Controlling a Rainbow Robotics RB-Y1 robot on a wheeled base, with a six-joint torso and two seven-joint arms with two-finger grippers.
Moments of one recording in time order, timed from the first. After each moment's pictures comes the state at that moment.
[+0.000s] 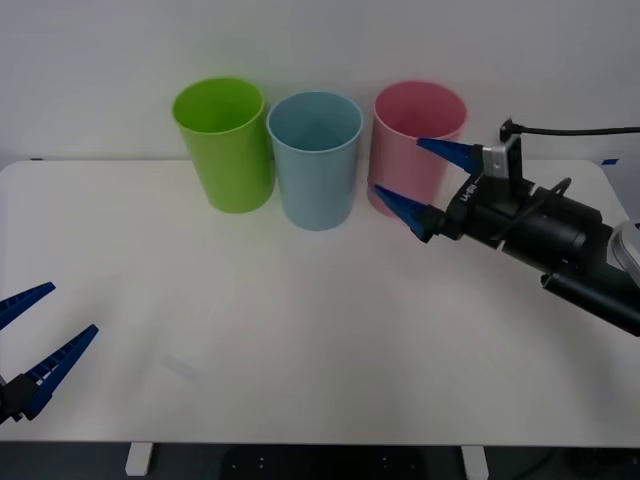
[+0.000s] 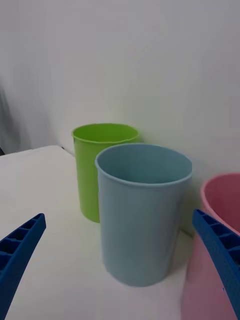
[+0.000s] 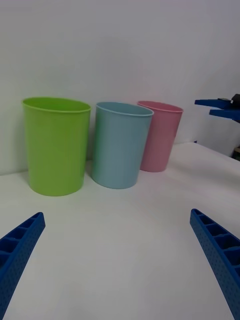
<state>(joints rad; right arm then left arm) -0.29 -0.59 0.14 -1.57 1.08 -0.69 -0.04 0.35 0.40 0.52 -1.66 -0.96 -1.22 0.00</state>
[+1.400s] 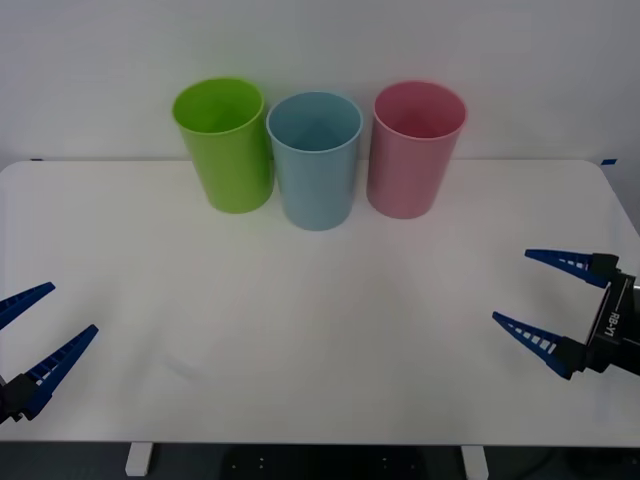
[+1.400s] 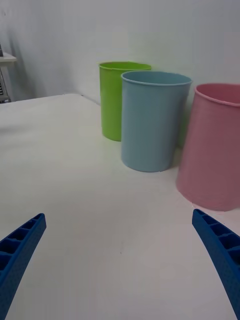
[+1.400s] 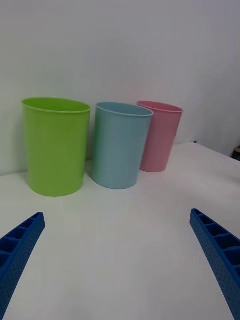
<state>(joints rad) 0.16 -0.66 -0.22 -1.63 1.03 -1.11 0.11 0.35 0.40 0.52 -1.66 -0.96 -1.22 0.00</state>
